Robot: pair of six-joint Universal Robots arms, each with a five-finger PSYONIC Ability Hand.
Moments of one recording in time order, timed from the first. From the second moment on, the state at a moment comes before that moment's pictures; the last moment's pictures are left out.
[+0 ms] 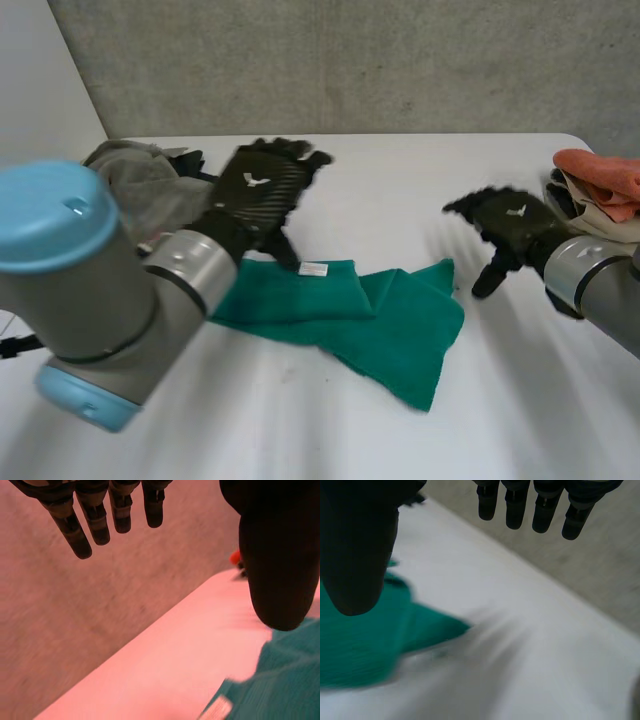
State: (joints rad) left arm 4.12 -1.86 -1.53 3.35 -1.45 3.37; right arm 1.76 -1.22 1.56 0.02 1.21 2.77; left_hand 0.20 0.21 0.22 0.21 0.05; right_hand 0.22 0.21 0.21 0.21 0.04
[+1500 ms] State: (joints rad) left arm 4.12 -1.90 -1.46 3.23 -1.43 3.57; right arm 1.89 -0.96 1.40 0.22 1.20 3.26; left_hand 1.10 1.18 1.19 1.20 0.96; right_hand 0.30 0.27 0.27 0.27 0.11
